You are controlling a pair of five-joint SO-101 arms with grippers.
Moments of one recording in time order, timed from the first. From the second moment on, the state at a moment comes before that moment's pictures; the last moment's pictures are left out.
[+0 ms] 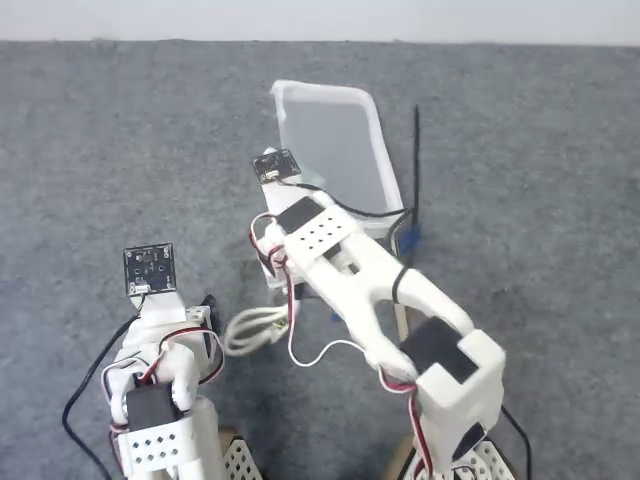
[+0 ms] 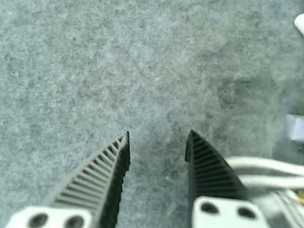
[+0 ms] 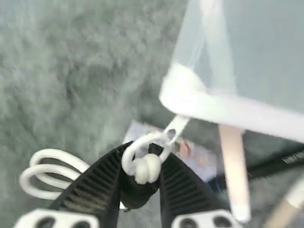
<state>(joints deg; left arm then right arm) -18.9 -103.1 97.4 69.7 1.5 -43.0 15.6 4.0 70.6 -17.0</state>
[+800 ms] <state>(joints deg) -18.9 -103.1 97.4 69.7 1.5 -37.2 12.7 9.0 82.5 6.5</state>
